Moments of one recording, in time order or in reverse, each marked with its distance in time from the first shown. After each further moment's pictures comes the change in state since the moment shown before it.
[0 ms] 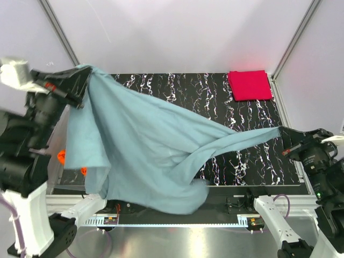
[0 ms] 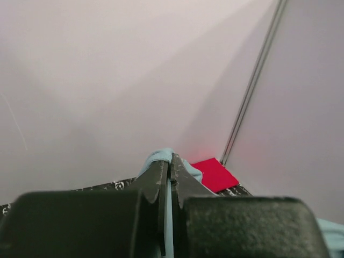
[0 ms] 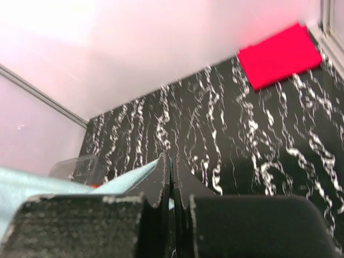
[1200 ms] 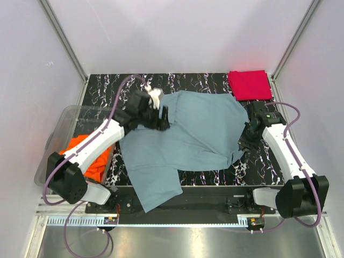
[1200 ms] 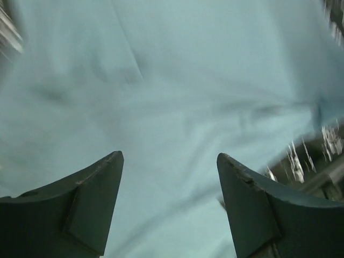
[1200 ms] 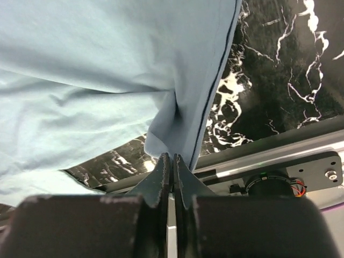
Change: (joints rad) left arm -0.264 0.496 -0.632 0.045 0.000 0.030; right arm 0.000 0.613 -0.608 -0.049 -0.032 0.073
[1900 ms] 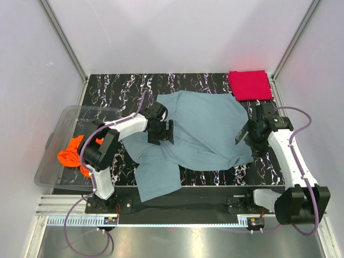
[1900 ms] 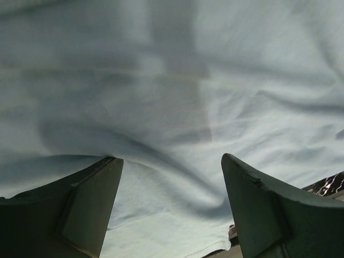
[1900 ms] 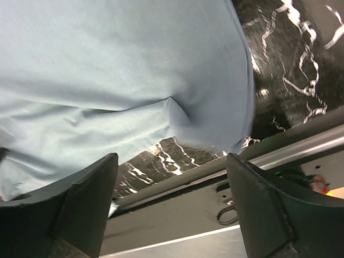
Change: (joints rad) left arm -0.023 0.422 -0.054 -0.011 0.007 -0.307; right arm -0.086 -0.060 -0.045 0.029 0.000 0.077
